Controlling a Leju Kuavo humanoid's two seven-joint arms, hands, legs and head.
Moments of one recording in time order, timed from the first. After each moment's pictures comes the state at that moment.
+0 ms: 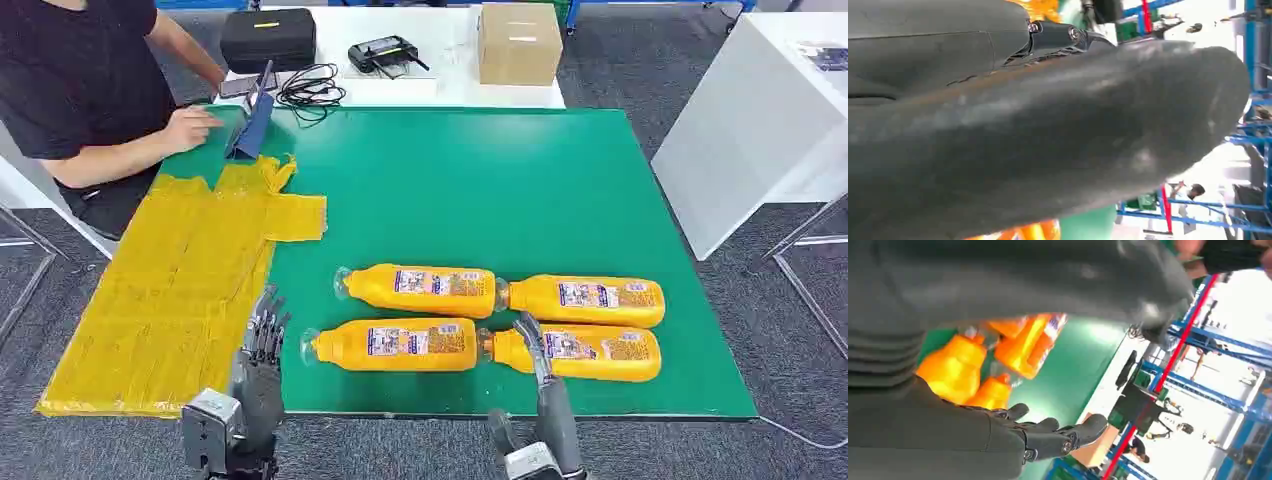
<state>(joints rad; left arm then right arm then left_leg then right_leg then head) 0.30 -0.34 -0.04 -1.74 -0.25 -0.03 -0.56 0.33 0.23 0.23 -1.76 0.51 -0.09 -0.43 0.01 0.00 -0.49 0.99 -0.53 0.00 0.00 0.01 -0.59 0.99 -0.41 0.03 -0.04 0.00</state>
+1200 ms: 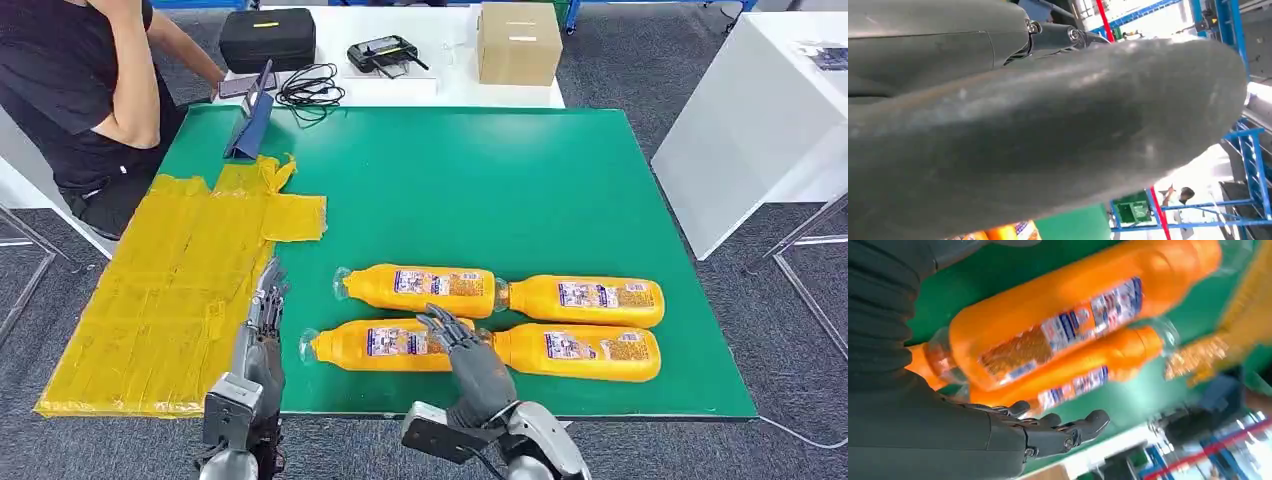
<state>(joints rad) 0.20 -0.34 -0.03 -1.69 -0.37 0.05 -0.62 -0.03 0.10 0.50 -1.40 0.84 -0.01 -0.19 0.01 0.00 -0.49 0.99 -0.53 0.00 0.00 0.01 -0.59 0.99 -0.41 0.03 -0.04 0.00</state>
